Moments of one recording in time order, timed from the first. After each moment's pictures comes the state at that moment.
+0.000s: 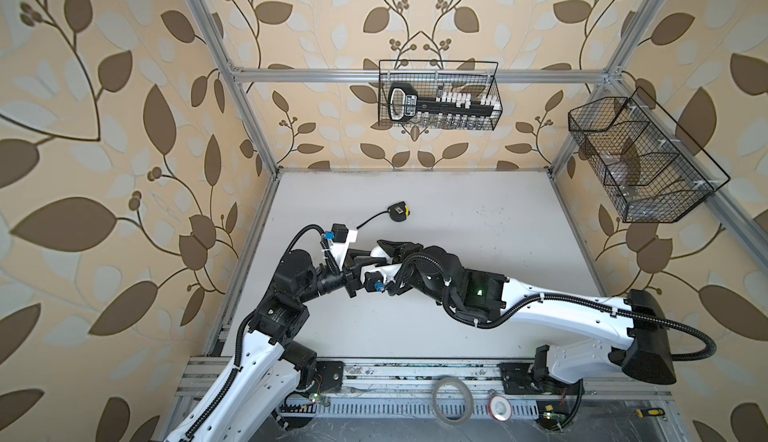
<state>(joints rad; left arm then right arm) -0.38 0.60 0.55 -0.05 0.70 -0.36 1.18 1.41 1.11 0.00 0.36 -0.90</state>
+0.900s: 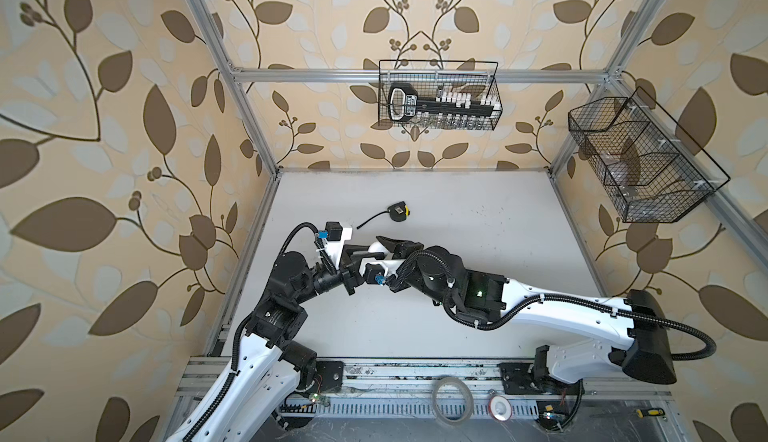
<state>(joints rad) -0.38 0.58 0.56 0.01 0.67 -0.37 1.19 1.40 1.11 0.07 0.36 -0.78</state>
